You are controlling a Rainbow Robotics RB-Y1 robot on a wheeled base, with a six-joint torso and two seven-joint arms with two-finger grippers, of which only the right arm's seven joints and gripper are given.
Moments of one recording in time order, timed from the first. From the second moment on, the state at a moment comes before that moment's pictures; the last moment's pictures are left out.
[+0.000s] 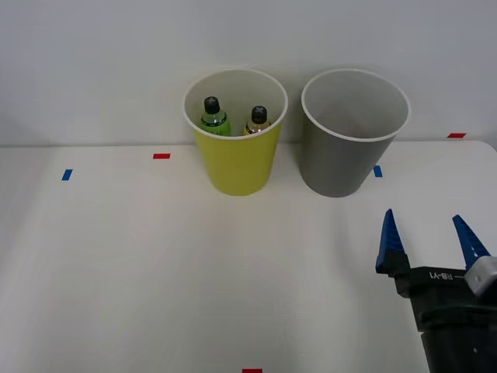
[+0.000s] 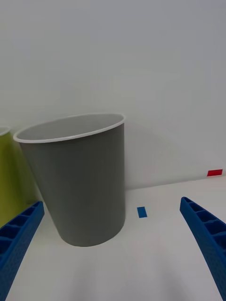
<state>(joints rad) 0.66 -0.14 0.16 -2.16 -0.32 -0.27 1.68</state>
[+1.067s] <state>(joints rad) 0.79 -0.05 0.20 -2.15 -0.17 -0.29 1.38</state>
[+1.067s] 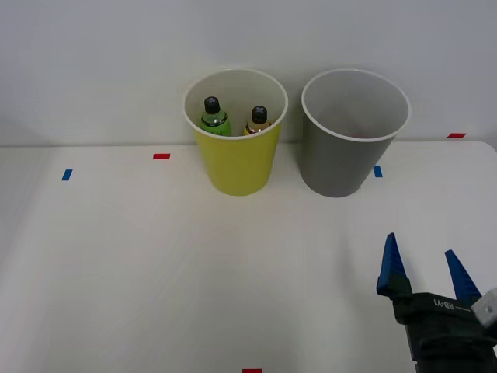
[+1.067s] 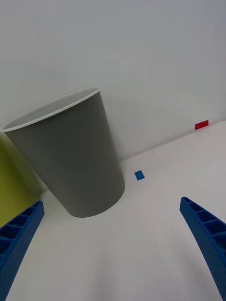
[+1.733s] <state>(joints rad) 0.84 0.00 0.16 -1.95 0.28 -0.66 0.95</state>
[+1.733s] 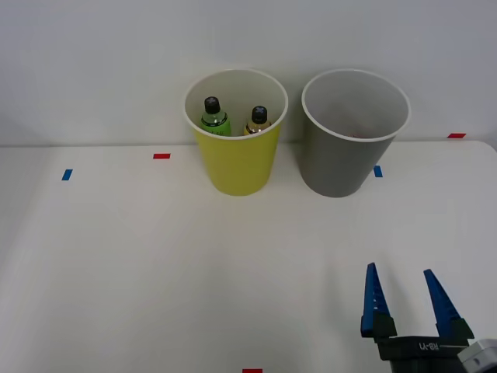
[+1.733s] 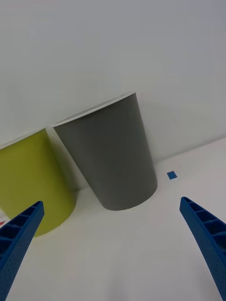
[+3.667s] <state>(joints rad) 0.87 -0.03 0.04 -1.78 0.49 -0.92 0.35</state>
